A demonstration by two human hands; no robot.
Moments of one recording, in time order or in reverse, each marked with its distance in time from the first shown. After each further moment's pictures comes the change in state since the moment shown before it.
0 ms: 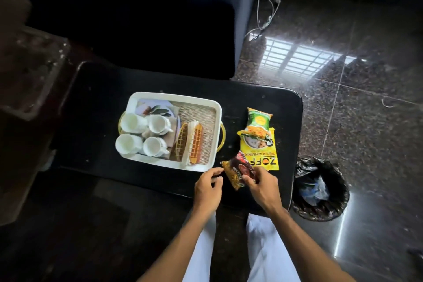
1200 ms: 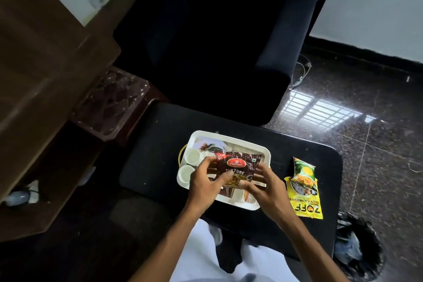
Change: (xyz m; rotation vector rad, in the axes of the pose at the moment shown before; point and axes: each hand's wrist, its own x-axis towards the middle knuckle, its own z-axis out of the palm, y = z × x) left_hand 0.011 0.058 -0.233 -0.233 0.124 0.328; right_hand -0.073 -0.262 -0.008 0.386 -0.168 -0.389
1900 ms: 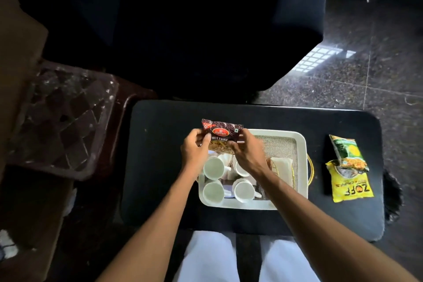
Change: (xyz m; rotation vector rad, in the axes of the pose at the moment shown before) left_hand 0.252 -0.107 -0.070 0.122 -0.102 -0.203; right_hand 0.225 0.045 0.161 -0.250 0.226 0.282
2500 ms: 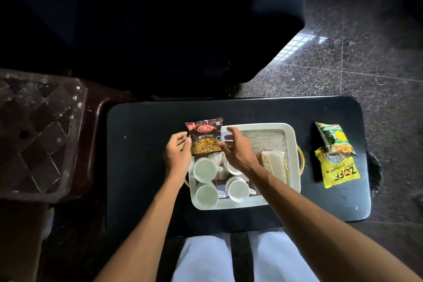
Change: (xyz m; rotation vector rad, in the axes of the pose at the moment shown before) left_hand 0.020 -0.022 -0.002 -0.017 0.014 -0.119; right_hand 0.014 0.018 0.014 -0.044 -0.051 0.139
